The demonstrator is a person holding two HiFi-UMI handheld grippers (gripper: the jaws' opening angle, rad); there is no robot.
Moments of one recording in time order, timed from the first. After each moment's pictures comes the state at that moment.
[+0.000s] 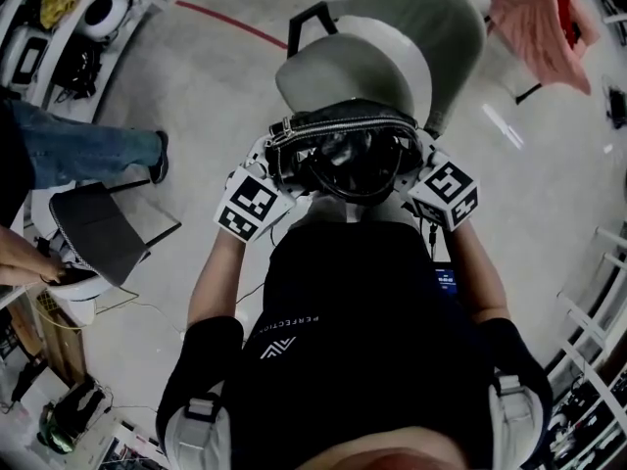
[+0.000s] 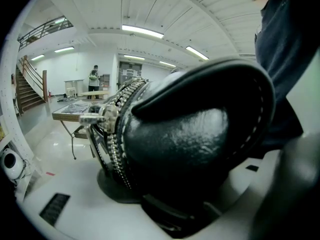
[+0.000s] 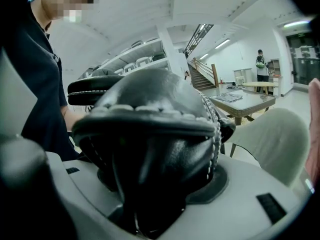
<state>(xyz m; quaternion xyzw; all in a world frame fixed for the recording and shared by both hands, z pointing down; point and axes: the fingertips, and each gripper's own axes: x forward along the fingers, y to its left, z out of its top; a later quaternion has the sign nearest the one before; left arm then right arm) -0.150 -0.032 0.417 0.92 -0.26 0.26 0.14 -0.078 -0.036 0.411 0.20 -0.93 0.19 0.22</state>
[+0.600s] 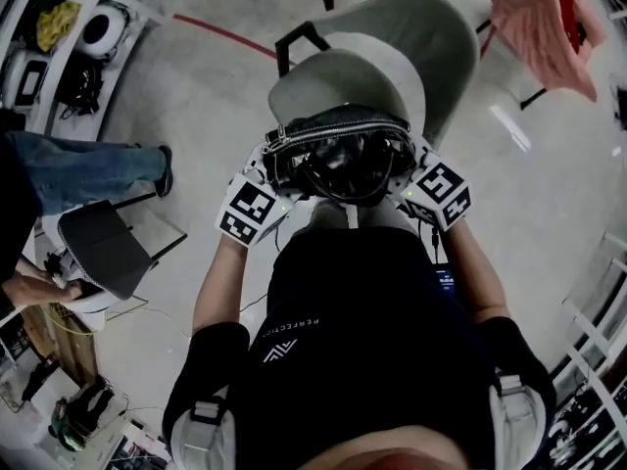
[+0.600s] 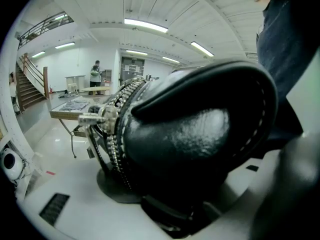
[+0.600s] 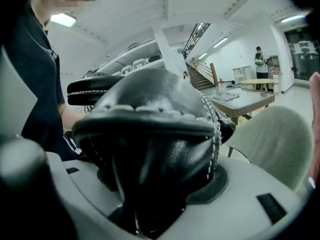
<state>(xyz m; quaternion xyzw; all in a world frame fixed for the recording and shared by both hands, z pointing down) -0.115 -0.094 0.432 0.91 -0.27 0.28 0.16 -0.043 -0.099 0.427 0.19 -0.94 0.21 0.22</state>
